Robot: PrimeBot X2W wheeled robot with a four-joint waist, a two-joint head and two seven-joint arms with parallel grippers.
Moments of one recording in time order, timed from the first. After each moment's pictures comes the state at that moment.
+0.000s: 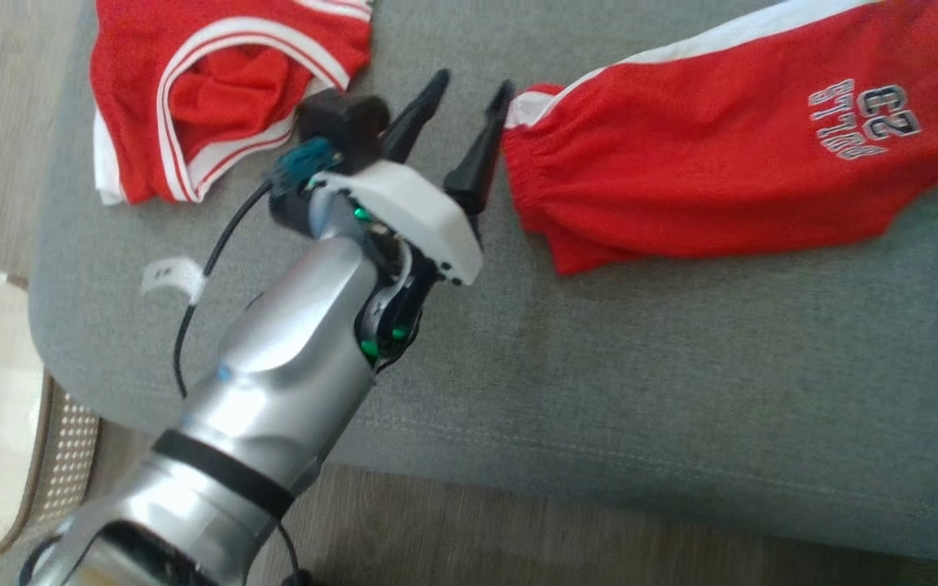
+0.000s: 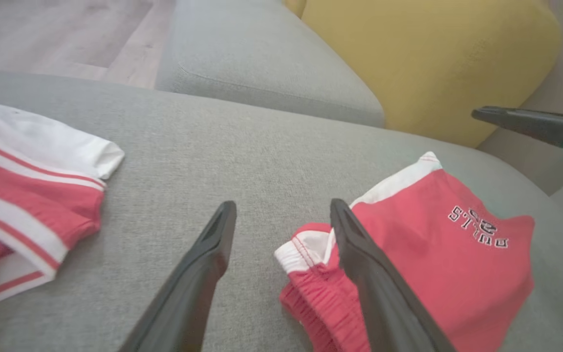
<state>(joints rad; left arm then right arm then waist) -0.86 0.03 -0.81 0.65 -0.79 0.04 -0.25 -1.32 -0.72 1.08 0.81 1.10 0.13 0.04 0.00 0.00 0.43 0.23</state>
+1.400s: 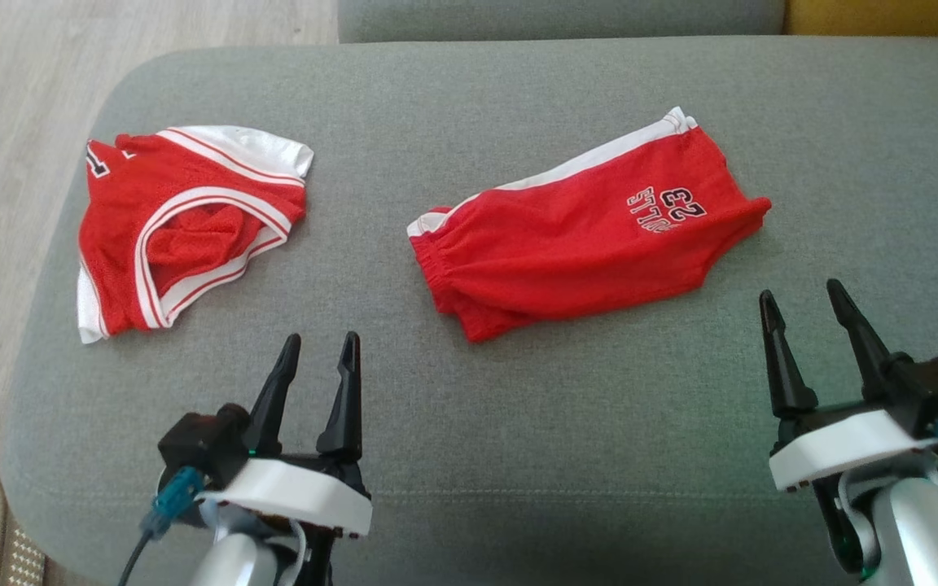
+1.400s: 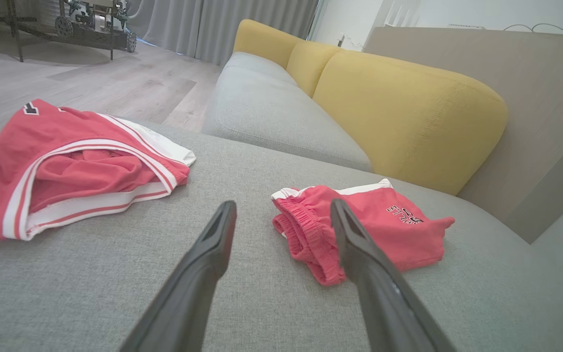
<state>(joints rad) -0.03 0.04 -0.31 0.13 -0.38 0.04 -0.25 -0.10 -0.15 0.00 0.19 0.15 0.13 -0.25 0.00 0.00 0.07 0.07</state>
